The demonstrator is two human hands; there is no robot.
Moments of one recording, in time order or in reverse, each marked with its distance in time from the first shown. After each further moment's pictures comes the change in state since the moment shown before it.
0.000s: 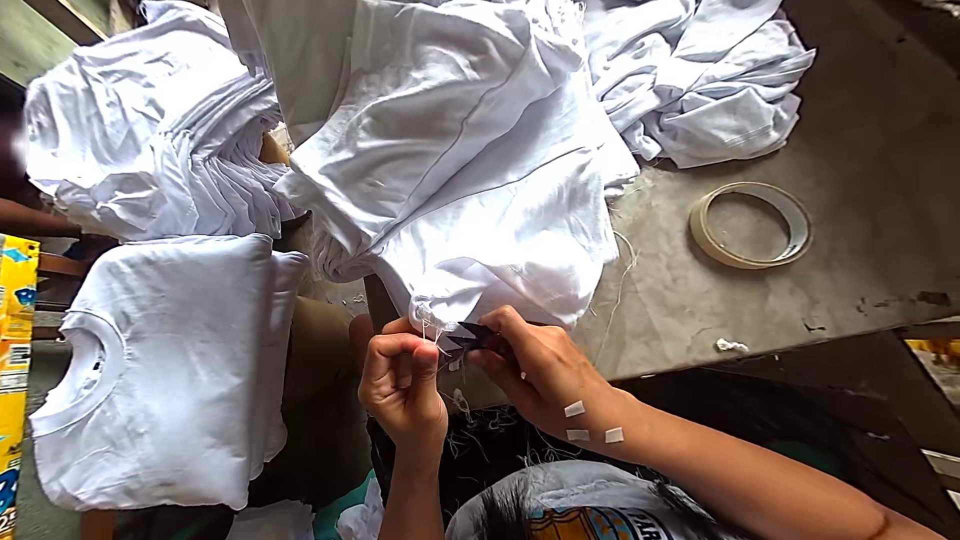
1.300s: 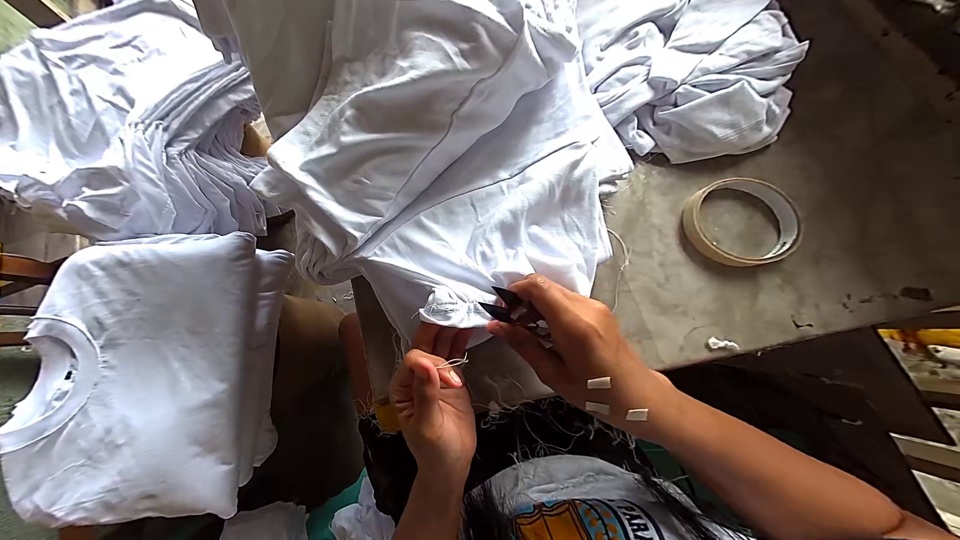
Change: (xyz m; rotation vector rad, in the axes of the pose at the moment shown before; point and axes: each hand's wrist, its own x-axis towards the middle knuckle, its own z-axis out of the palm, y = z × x) left_hand -0.027 -0.001 0.019 -0.594 0.079 -0.397; right_hand 0.006 0.019 -0.024 -0.123 0.080 0.024
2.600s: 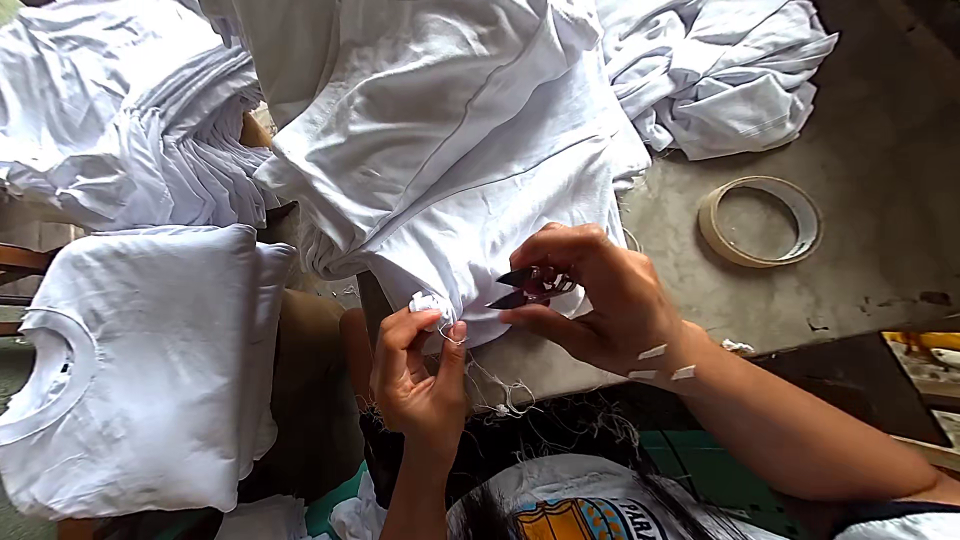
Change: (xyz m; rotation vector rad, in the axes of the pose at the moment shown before) left_hand 0.025 0.008 -0.009 0.781 -0.017 0.380; right_hand 0.043 0.010 -0.020 0.174 -0.040 -0.298
